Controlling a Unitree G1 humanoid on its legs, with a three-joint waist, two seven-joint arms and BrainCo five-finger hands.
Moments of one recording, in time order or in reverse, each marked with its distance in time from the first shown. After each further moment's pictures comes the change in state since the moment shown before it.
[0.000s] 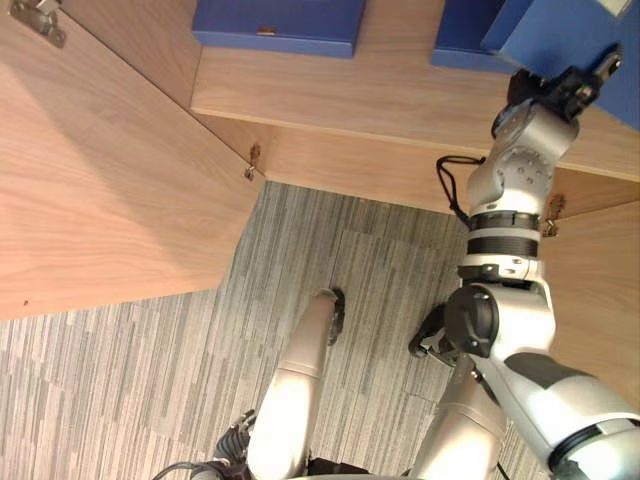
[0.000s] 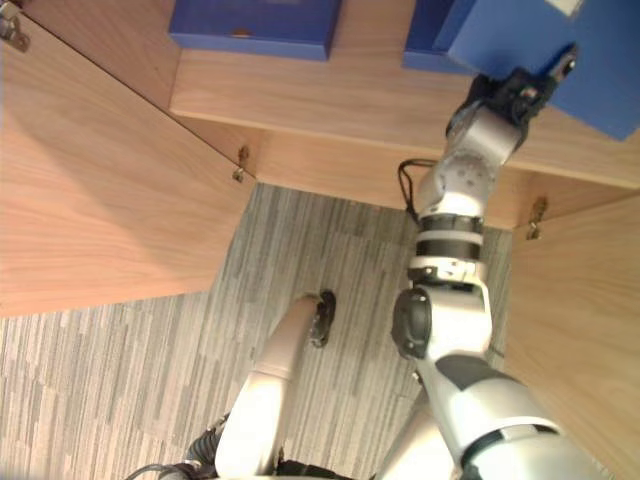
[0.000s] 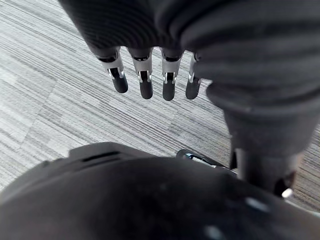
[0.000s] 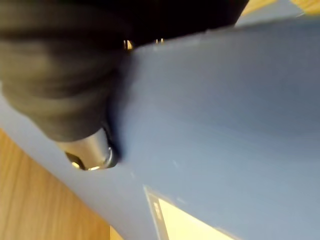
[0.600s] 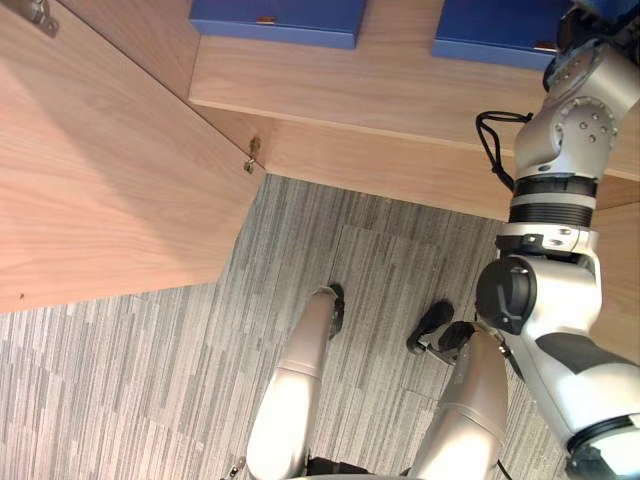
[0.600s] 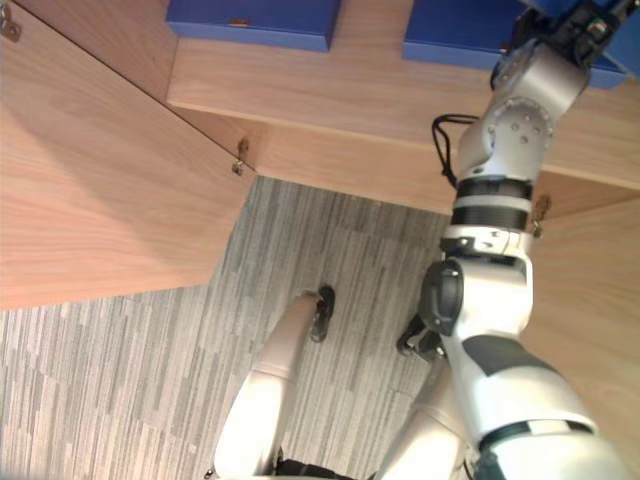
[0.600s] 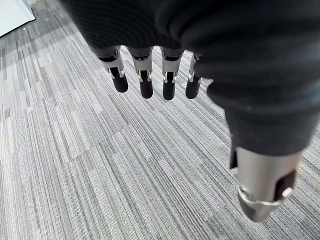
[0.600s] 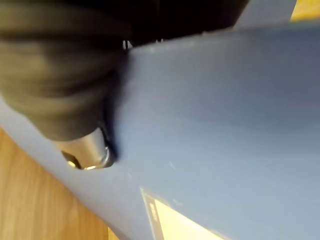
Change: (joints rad) left arm -0.017 -0.180 0.355 0.323 -0.027 0.039 0.158; right arm -0.105 -0.124 0.037 0.015 0.066 0.018 -0.062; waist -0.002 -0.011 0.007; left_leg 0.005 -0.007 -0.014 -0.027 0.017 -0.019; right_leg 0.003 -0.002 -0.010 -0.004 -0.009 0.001
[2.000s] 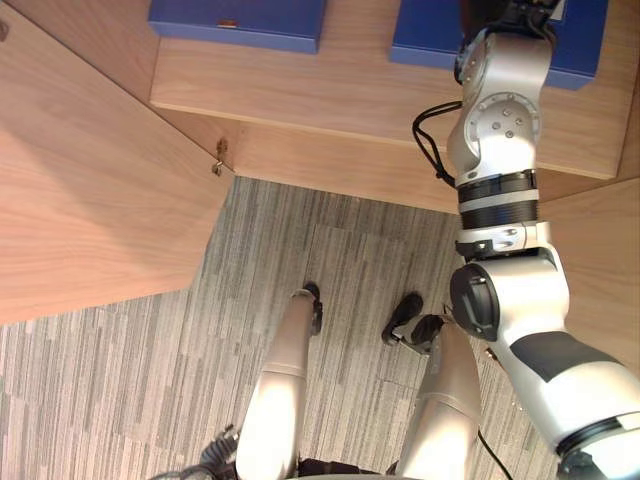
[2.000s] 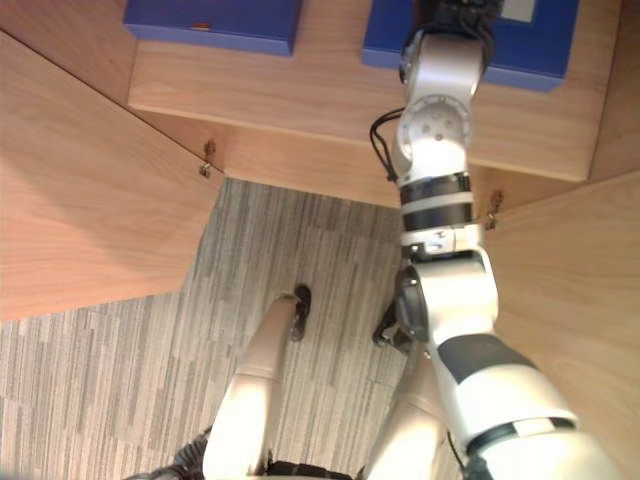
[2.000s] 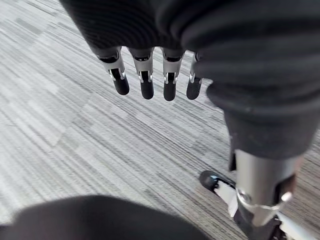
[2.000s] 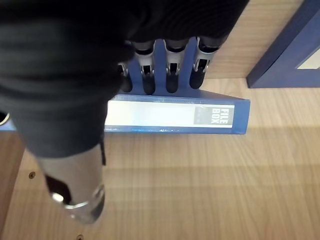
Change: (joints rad) left arm -0.011 0.218 -0.394 -0.241 -0.166 0.015 0.036; right arm -0.029 0.109 0.261 0.002 -0.091 0.082 0.011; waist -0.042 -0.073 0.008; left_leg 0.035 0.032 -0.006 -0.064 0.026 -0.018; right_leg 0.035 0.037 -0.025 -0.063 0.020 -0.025
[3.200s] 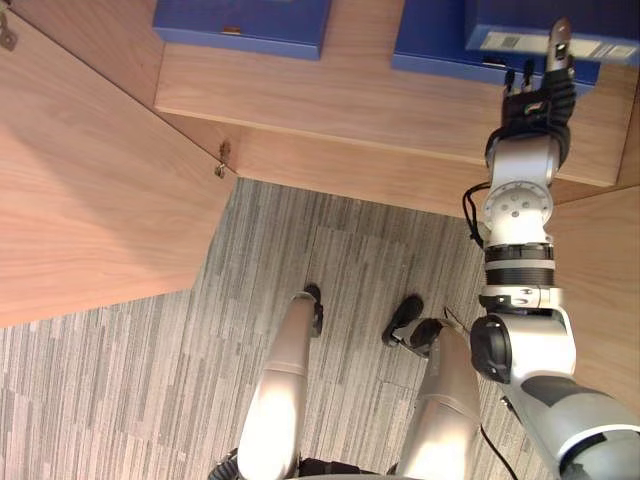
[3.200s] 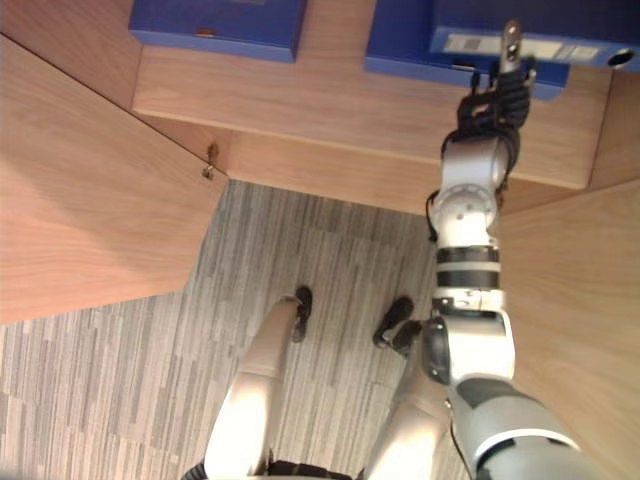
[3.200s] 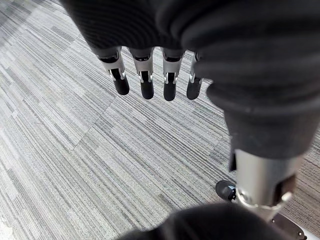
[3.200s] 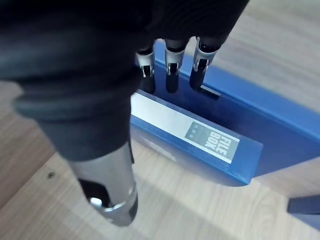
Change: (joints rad) left arm 0.014 -0.063 0.040 0.069 0.024 -0.019 -0.006; right arm 0.376 -0.072 -0.093 -0.135 -0.430 0.221 -0.049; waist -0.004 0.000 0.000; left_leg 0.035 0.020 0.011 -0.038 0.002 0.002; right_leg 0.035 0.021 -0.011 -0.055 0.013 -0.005
